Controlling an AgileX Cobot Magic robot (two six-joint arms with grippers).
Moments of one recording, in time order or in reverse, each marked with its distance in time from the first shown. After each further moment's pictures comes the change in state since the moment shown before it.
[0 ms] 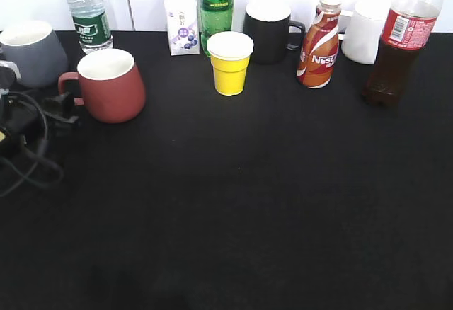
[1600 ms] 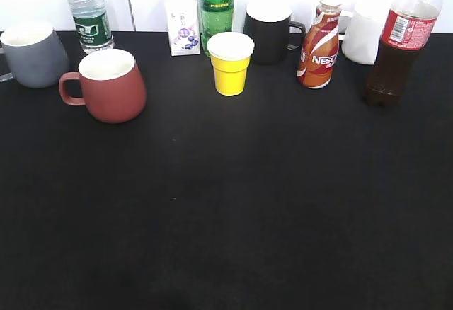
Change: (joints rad) left arm 0.190 -1.872 -0.028 0.083 2.095 0.000; right arm 0.000 0.000 0.000 0.000 0.000 0.000
